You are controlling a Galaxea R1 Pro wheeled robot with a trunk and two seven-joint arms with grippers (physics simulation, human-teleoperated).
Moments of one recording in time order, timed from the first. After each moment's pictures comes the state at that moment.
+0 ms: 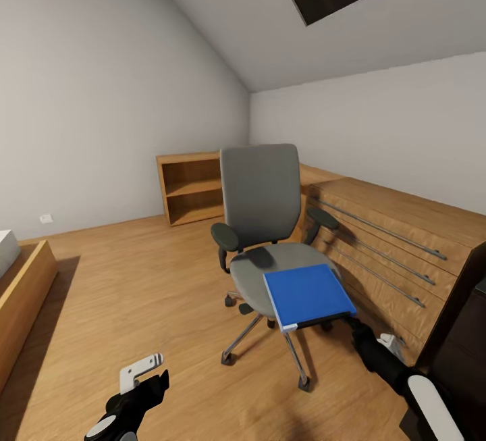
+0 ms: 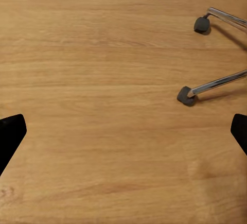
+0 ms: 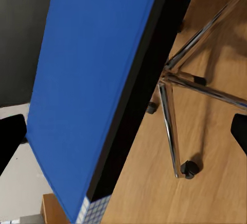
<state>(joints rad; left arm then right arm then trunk) 0.06 -0.06 -0.08 -1.60 0.40 0.53 0.50 -0.23 -0.13 -0.22 -1.14 -1.20 0.46 0.00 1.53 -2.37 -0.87</state>
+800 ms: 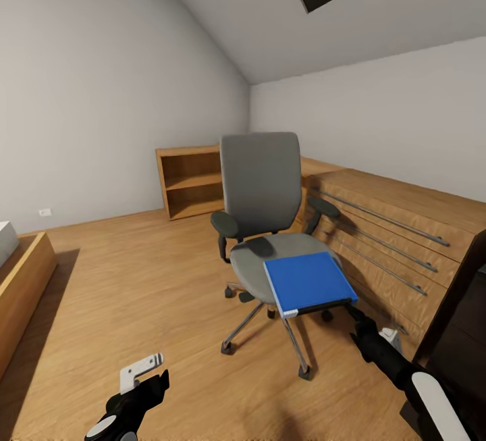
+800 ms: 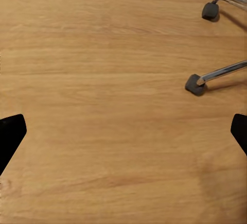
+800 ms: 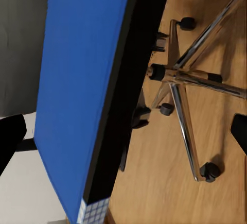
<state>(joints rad) 0.06 -0.06 -0.08 -1.60 0.40 0.53 0.50 -0.23 -0.12 -0.24 -1.18 -1.30 0.46 0.01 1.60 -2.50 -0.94</state>
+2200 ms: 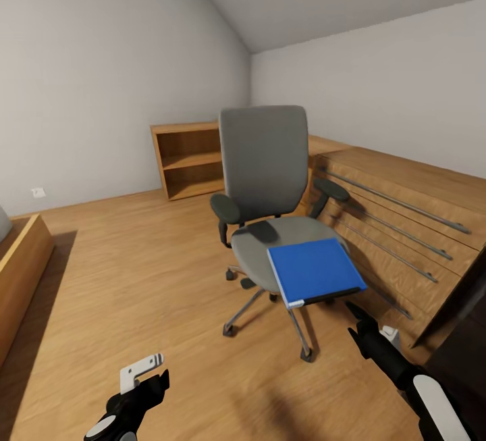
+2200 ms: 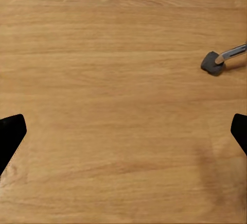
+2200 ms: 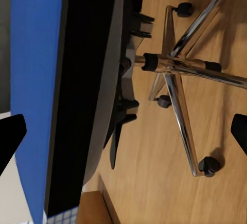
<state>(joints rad) 0.06 -0.06 -0.08 -1.60 0.40 0.53 0.49 -0.23 -0.13 -0.25 -1.15 -1.31 0.46 0.14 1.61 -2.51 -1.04</state>
